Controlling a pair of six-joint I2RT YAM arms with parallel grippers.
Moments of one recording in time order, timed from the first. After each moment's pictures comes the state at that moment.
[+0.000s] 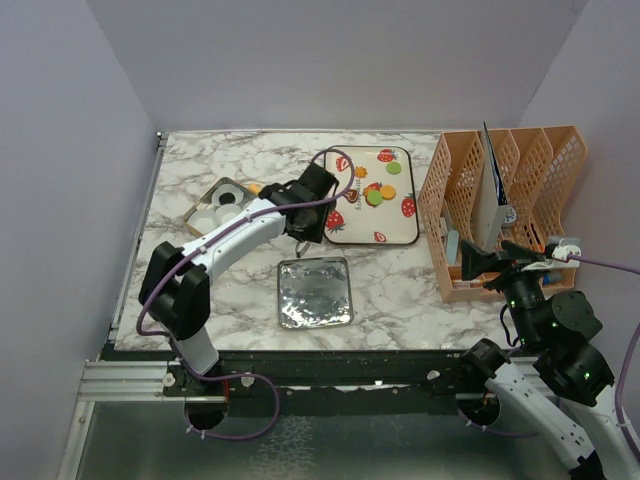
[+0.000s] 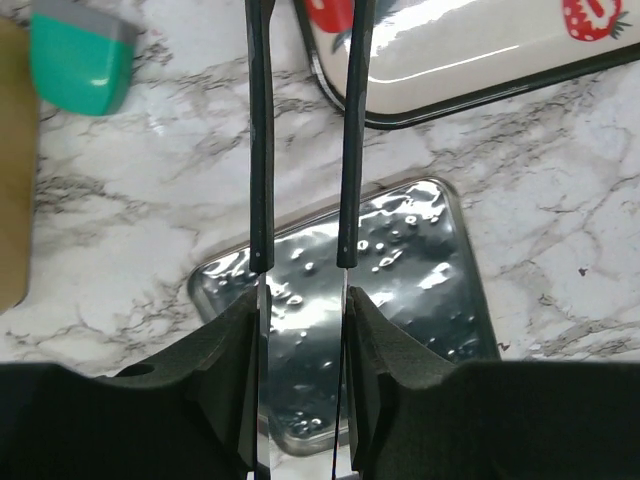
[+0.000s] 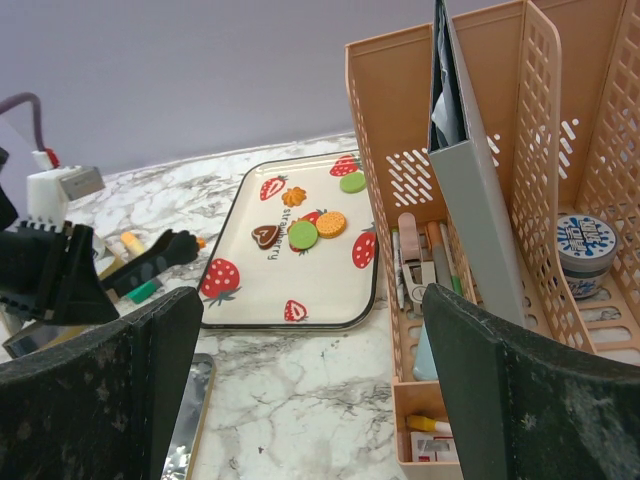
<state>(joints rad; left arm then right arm) -0.70 1.72 1.44 -0.78 -0.13 -0.37 0.63 0.20 0.74 -0.47 0.51 0.22</state>
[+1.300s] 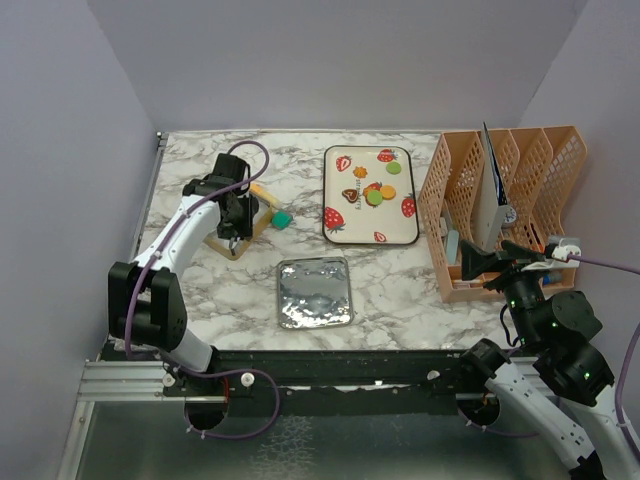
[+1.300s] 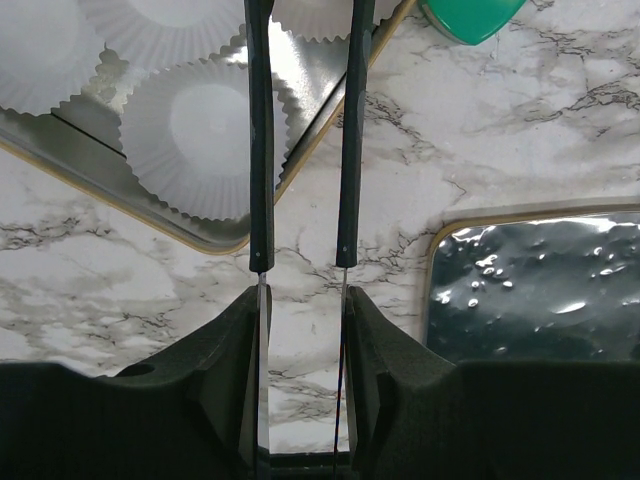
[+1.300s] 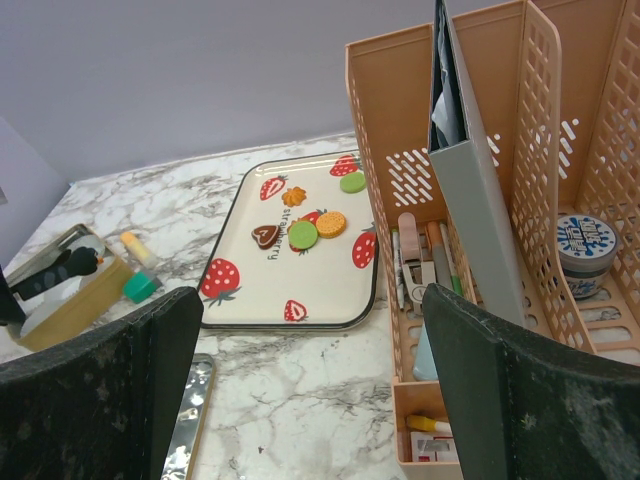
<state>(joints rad) -0.21 1.53 1.25 -0.87 -0.04 -0.22 0.63 0.20 0.74 -0.47 0.51 0.22</state>
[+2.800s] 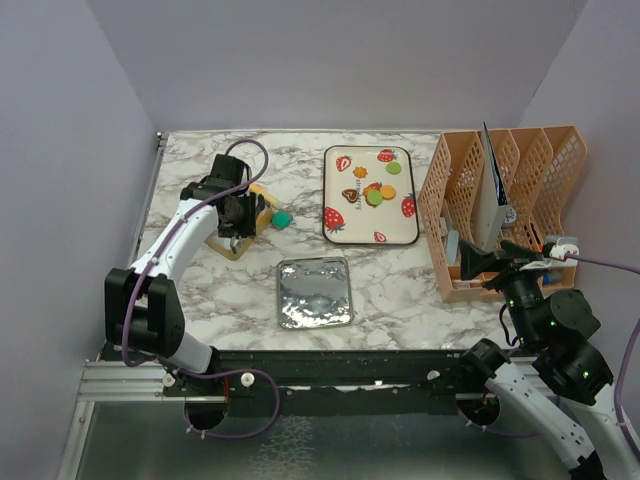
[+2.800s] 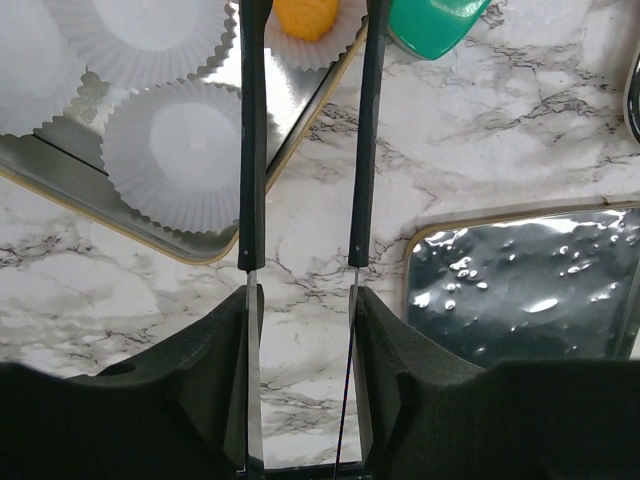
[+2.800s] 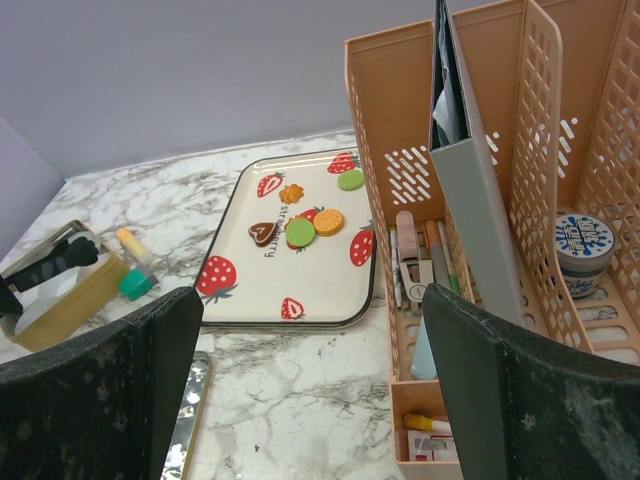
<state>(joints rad) -0.21 1.51 1.22 -0.81 0.01 -0.22 0.63 0.21 0.73 -0.47 0.51 0.22</state>
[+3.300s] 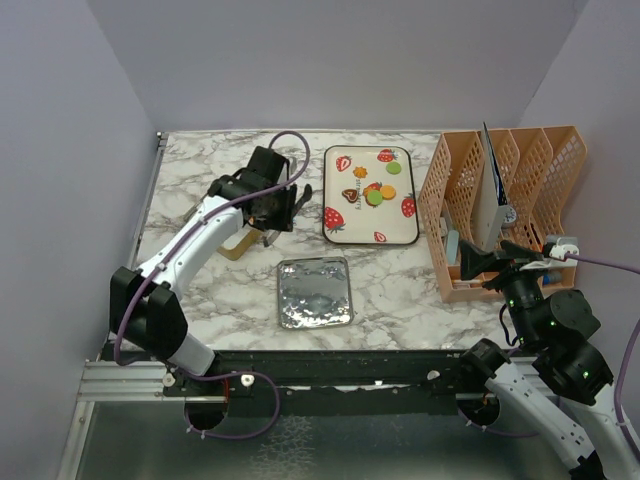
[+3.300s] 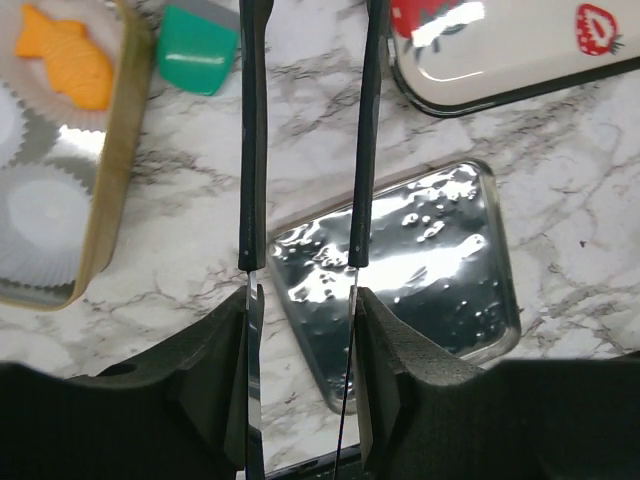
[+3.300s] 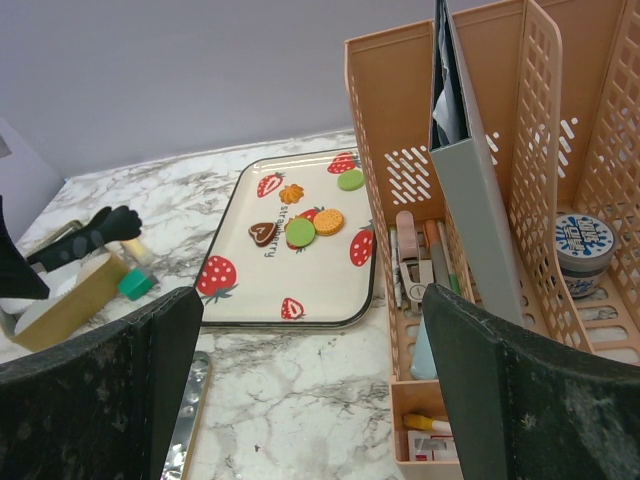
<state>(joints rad) -0.42 1.50 1.35 -0.84 0.05 -0.25 0.63 0.21 0.73 -0.47 0.51 0.22</state>
